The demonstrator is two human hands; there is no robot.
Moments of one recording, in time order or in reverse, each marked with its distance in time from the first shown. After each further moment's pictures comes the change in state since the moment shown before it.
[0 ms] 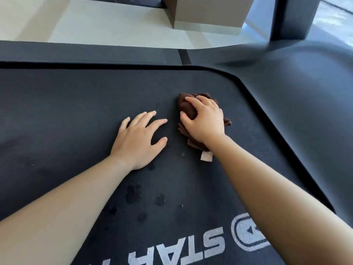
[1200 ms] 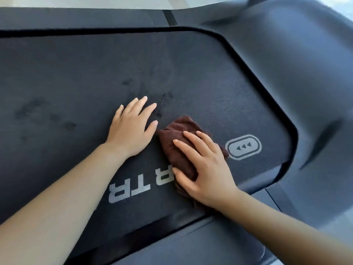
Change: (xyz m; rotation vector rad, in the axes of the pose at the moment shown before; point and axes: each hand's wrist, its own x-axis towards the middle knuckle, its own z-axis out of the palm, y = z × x) left_hand -0.095 -0.009 -0.018 -0.063 -0.070 0.086; right_hand -0.250 -0.082 -0.057 0.015 -0.134 -0.110
